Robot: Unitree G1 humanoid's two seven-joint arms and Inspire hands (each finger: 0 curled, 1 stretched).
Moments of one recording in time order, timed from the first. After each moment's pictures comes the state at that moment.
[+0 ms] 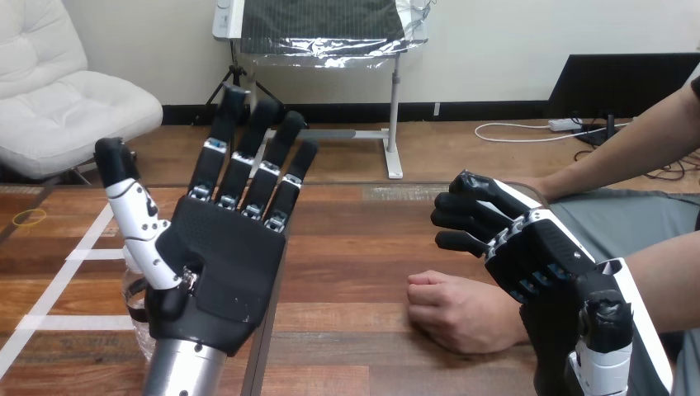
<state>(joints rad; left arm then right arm) 0.26 -0.03 0.01 -0.47 -1.11 0.19 -0.22 0.59 -0.16 0.14 -0.51 0.20 -0.52 0.27</state>
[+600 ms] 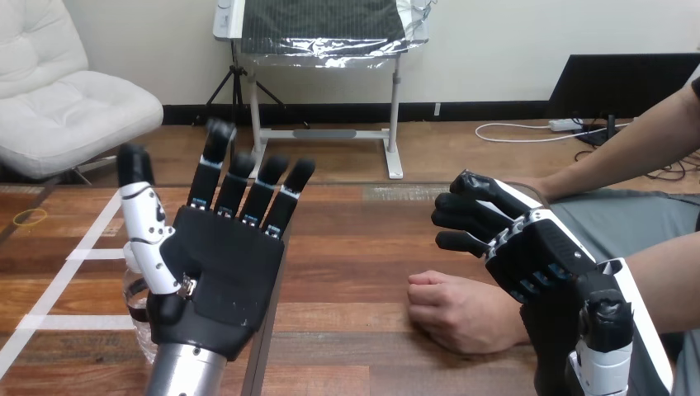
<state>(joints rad) 0.26 -0.03 0.02 -0.42 -1.17 0.19 -0.22 0.59 -0.16 0.14 -0.51 0.20 -0.51 0.27</state>
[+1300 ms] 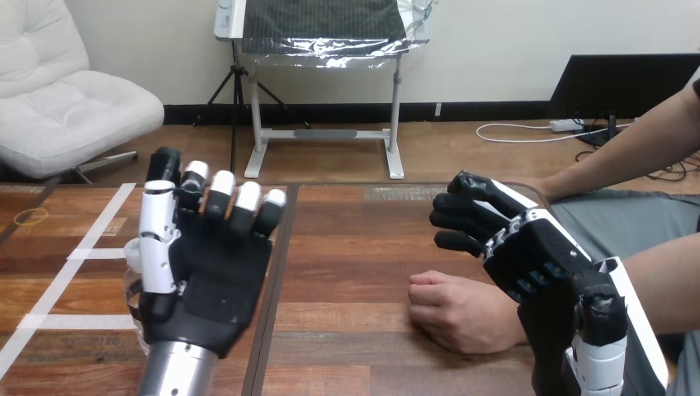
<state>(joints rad) 0.23 -0.04 0.06 -0.38 -1.19 0.19 -0.21 0.58 -0.16 0.14 -0.51 0.20 -0.49 0.27</state>
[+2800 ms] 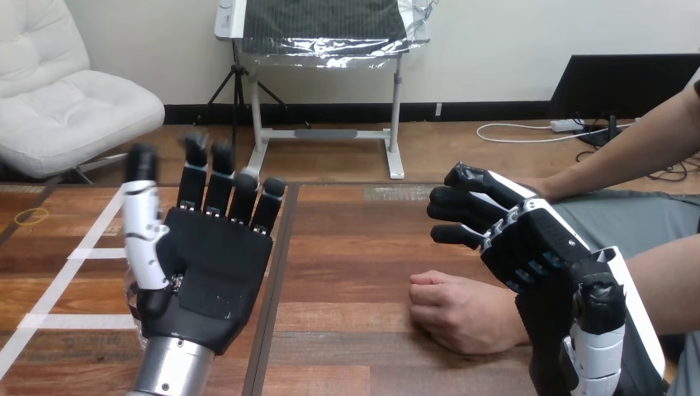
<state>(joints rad) 0.20 -0.05 0.14 -0.35 -1.30 0.34 -0.24 0.55 -0.16 0.14 -0.50 0.20 -0.48 0.26</state>
